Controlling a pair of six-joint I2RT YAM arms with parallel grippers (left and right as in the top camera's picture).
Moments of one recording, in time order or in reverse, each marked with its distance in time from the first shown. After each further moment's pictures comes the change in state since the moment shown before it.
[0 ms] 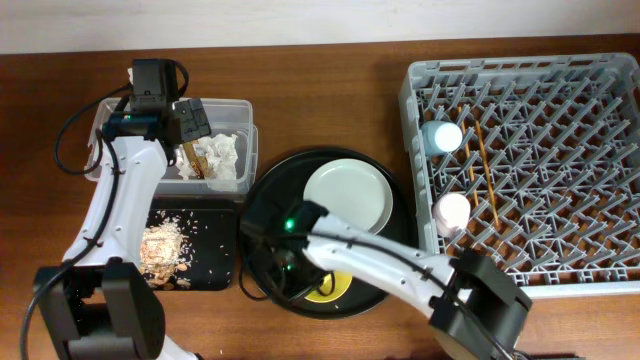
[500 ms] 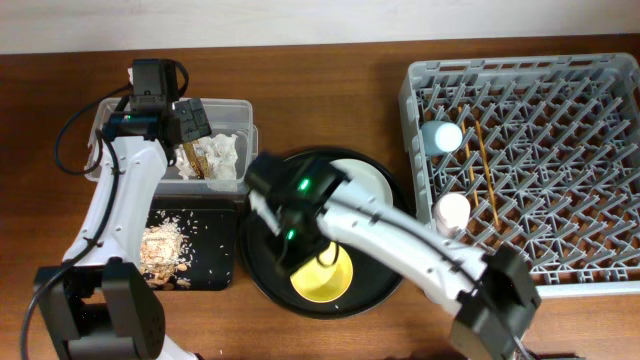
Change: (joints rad) left arm 0.000 0.000 0.000 0.000 0.001 0.000; right arm -0.050 -0.012 0.154 -0.063 -0.069 -0.127
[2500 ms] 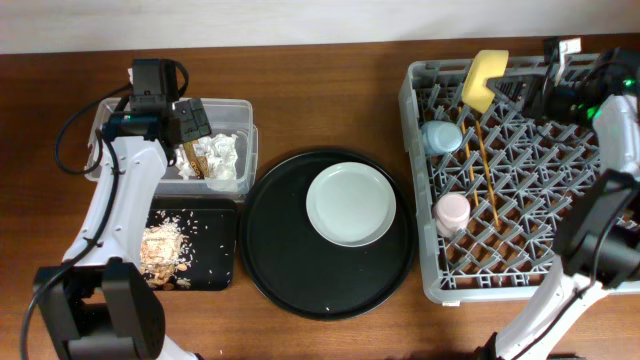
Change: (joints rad) left arm 0.000 0.000 0.000 0.000 0.003 0.000; right arm -1.367 0.303 0.173 0.391 -1.130 -0.673
